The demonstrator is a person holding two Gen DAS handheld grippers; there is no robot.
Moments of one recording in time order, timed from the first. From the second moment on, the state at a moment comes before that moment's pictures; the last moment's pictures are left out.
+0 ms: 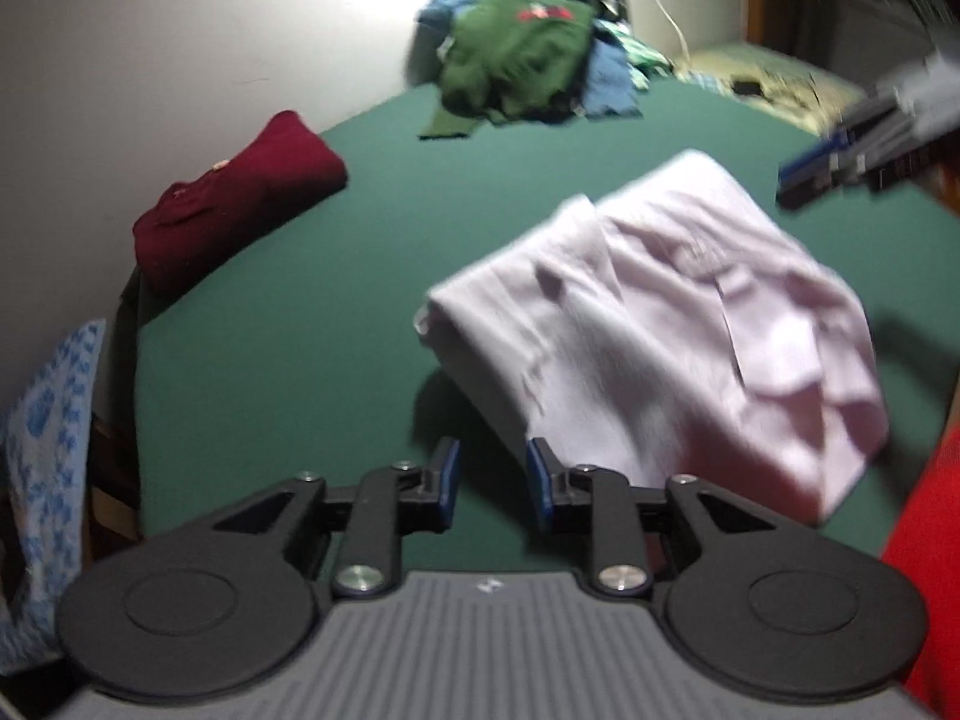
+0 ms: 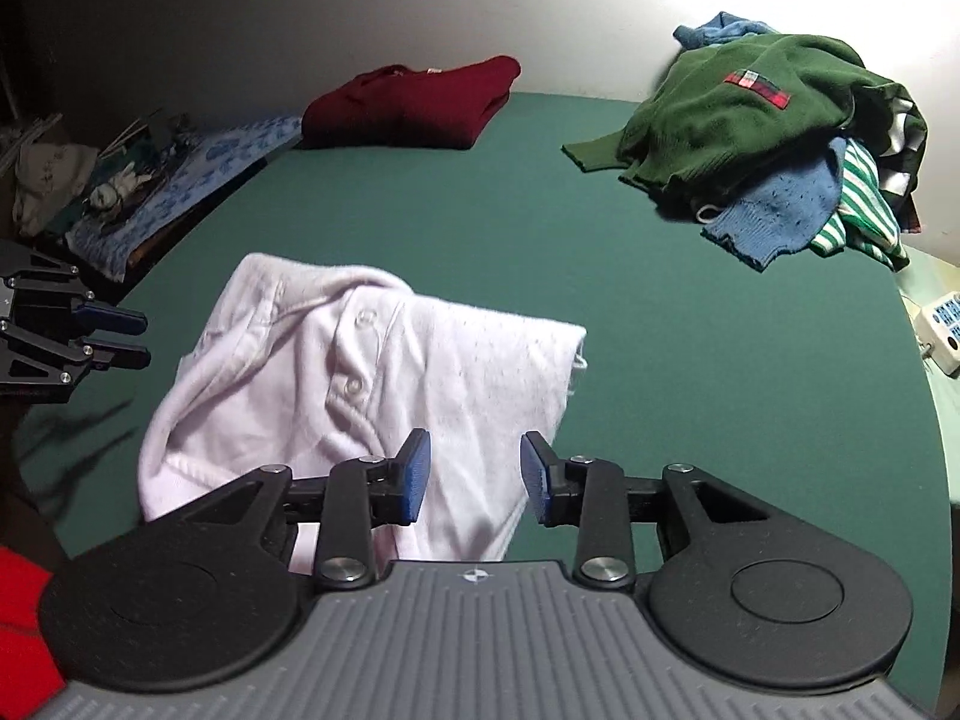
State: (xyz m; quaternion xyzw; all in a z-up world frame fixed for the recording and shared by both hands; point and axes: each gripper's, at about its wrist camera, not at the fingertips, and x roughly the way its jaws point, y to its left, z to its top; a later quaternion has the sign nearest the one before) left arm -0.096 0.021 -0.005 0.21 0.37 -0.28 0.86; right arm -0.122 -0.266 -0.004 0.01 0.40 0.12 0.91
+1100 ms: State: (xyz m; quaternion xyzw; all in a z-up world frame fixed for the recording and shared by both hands) left arm -0.017 0.009 -0.030 -0.01 0.41 -0.28 0.87; right arm -0.078 -0.297 -0.037 0.21 0.38 0.08 0.90
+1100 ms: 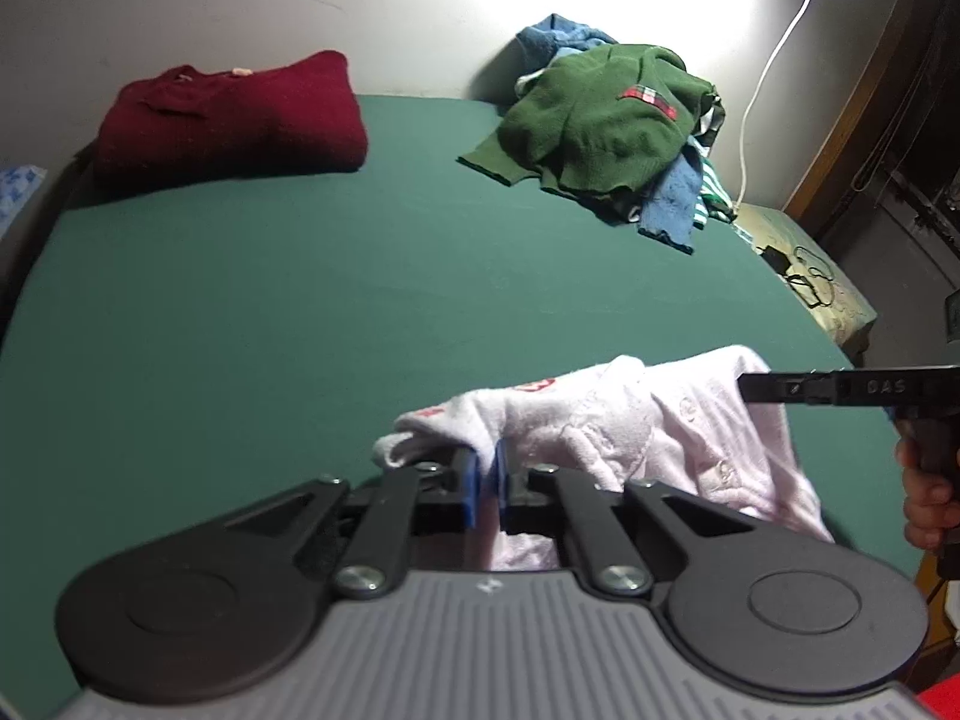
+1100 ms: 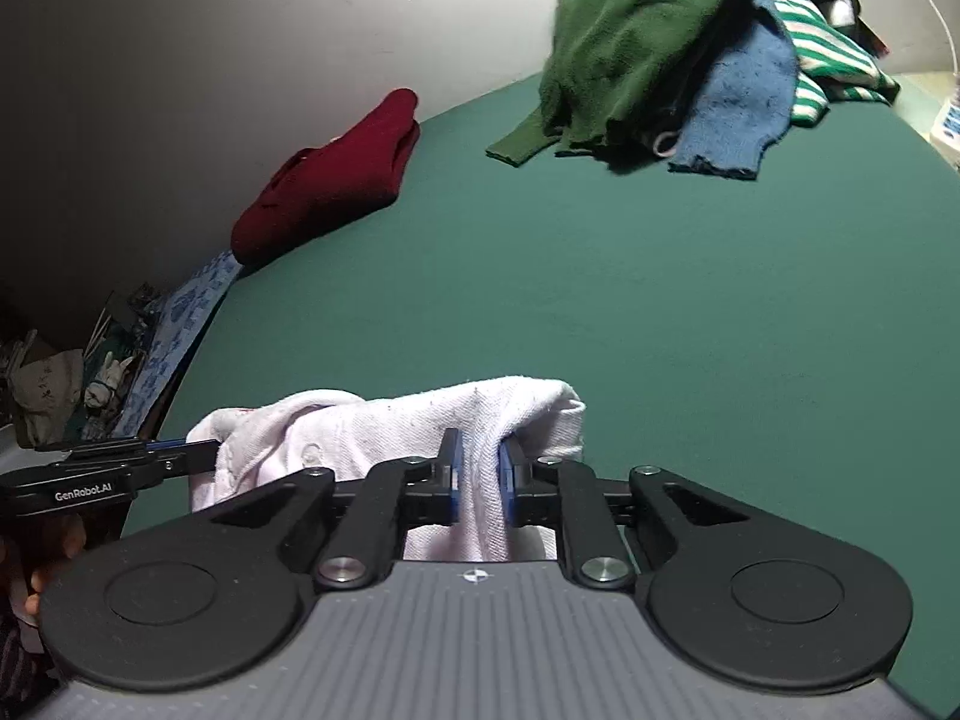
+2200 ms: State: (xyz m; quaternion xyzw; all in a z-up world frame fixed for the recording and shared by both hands) left arm -0.048 -0.039 -0.036 0.09 0.41 -0.30 0.86; right arm -0.056 -0.245 -0.035 0.03 0.36 0.10 0.93
